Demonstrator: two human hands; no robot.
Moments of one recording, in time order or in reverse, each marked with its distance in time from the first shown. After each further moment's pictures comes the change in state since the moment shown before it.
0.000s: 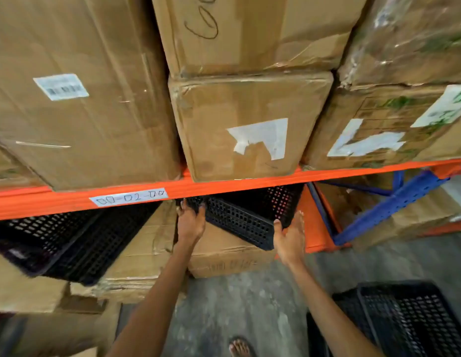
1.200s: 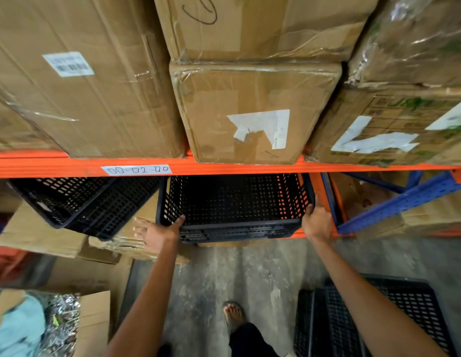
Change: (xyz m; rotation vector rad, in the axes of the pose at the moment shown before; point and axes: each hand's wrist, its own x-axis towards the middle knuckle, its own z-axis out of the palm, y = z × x) left_hand -0.065 -0.064 -0.021 -0.075 0.439 -0.613; right_hand 0.072 0.051 -0.051 -0.310 0.036 -0.055
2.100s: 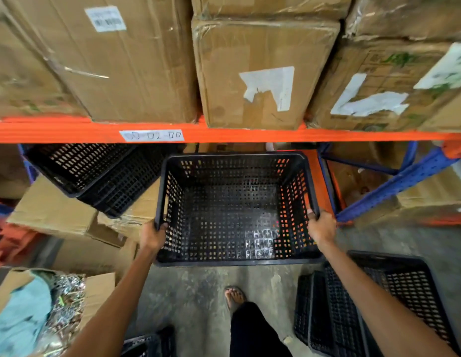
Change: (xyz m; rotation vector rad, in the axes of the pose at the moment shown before) left_hand 0.013 -0.115 -0.044 0.059 -0.279 0.360; right_hand -0.091 0.052 -0.009 0.156 -0.112 0.095
